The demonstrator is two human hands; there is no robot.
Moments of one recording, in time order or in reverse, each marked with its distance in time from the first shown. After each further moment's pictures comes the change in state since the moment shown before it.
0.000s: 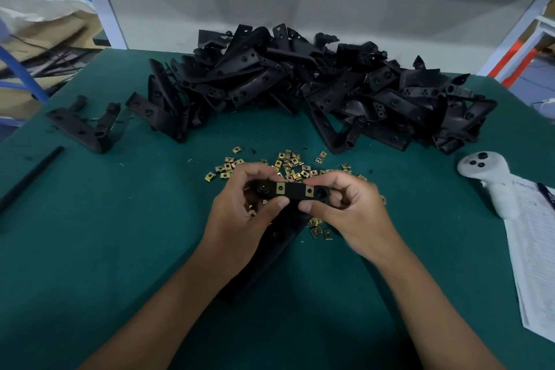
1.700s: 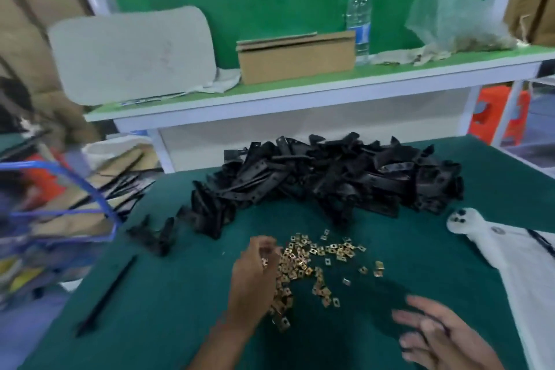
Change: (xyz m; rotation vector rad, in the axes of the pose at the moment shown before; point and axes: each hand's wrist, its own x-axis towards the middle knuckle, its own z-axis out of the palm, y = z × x) left_hand 0.022 0.024 -0.002 0.557 0.076 -0.086; right_hand -0.109 -0.017 -0.074 0.594 0.369 0.514
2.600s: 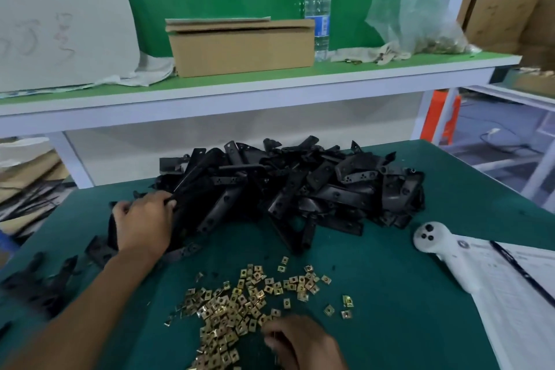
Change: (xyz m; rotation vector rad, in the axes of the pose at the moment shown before) left_hand 0.198 -0.040 -0.038 0.682 0.232 0.111; right_hand 0.081 0.046 0.104 -1.013 -0.171 -0.708
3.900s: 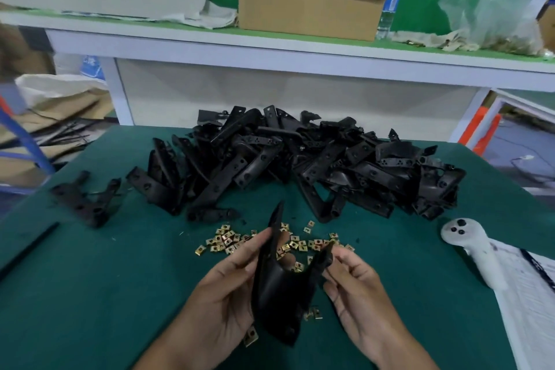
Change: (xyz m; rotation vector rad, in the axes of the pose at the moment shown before) left_hand -0.204 0.057 -0.048 -2.244 -0.774 -0.621; right_hand 0.004 0.006 -0.028 1.157 0.047 0.495
